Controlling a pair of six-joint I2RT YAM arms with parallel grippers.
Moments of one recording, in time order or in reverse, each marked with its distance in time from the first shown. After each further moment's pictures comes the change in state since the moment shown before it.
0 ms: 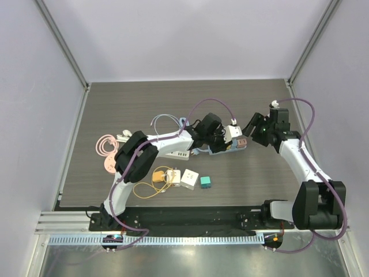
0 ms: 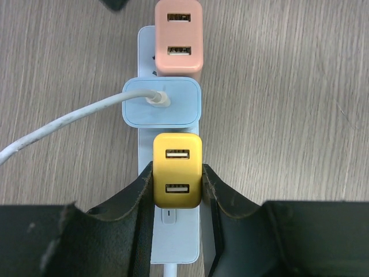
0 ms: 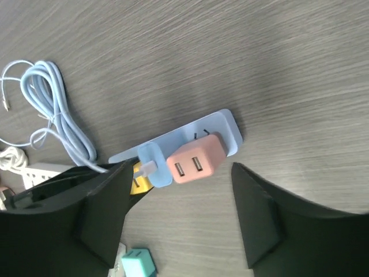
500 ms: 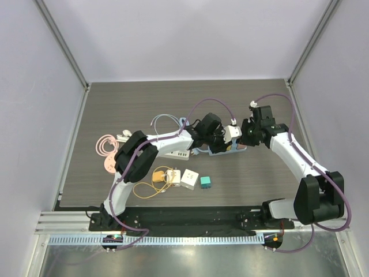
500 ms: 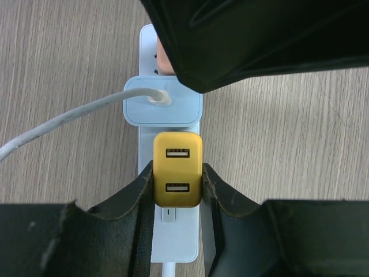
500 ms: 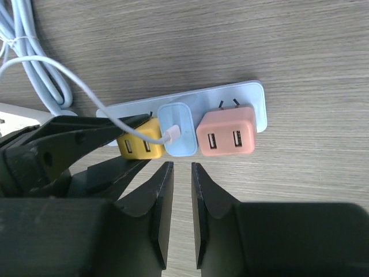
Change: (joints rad) left arm 0.003 0.000 0.003 -0.016 0.029 -0.005; right arm 0.198 0.053 0.121 -0.219 0.095 -0.142
